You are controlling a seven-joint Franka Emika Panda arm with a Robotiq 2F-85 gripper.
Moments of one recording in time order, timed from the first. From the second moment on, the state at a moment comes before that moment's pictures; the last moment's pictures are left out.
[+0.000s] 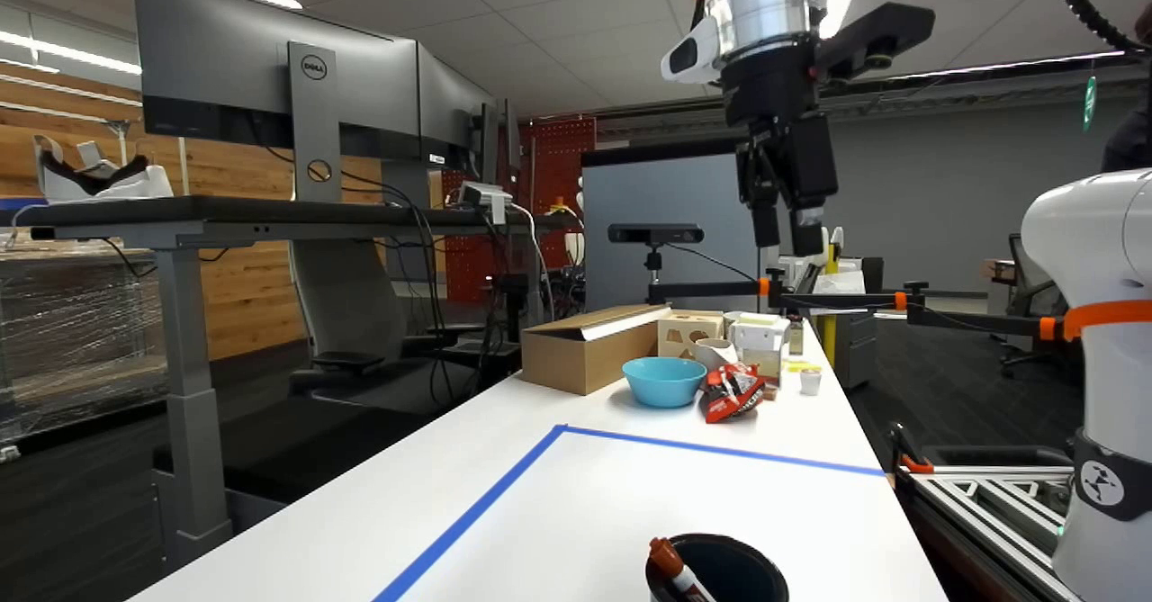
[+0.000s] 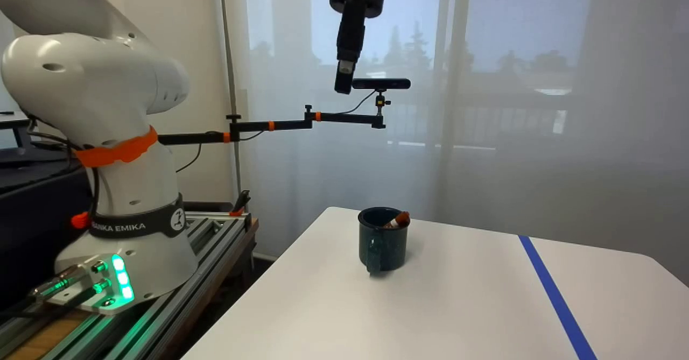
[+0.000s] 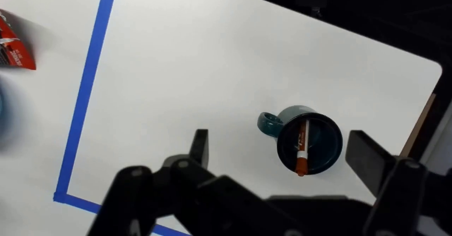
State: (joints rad) arm 0.01 -0.62 0.02 -2.49 -0.06 1.76 0.02
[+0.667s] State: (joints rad) arm 0.01 -0.60 0.17 -2.76 -0.08 2.25 0.30
